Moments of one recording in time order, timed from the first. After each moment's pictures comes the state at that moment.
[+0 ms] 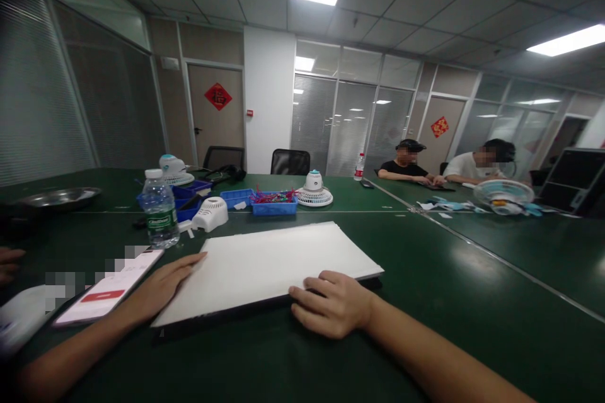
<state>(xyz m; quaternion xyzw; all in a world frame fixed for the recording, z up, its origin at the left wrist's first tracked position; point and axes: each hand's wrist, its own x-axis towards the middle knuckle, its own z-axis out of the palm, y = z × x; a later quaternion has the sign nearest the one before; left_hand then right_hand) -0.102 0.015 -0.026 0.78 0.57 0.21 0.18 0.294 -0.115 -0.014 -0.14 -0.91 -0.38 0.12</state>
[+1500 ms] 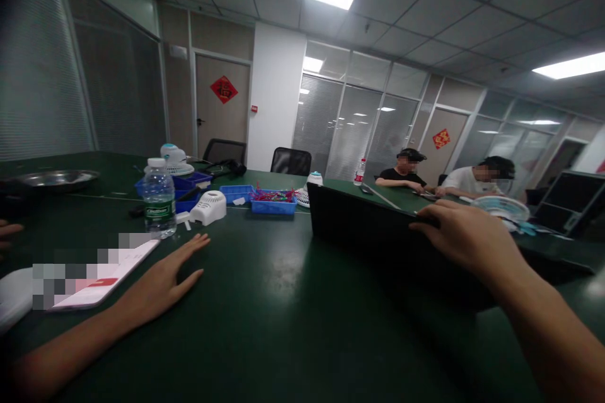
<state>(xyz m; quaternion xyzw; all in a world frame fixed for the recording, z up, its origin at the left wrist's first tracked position) -0.105 0.020 -0.056 0.85 0.44 0.28 0.02 0.440 -0.176 0.136 -0.69 -0.62 -0.37 0.08</state>
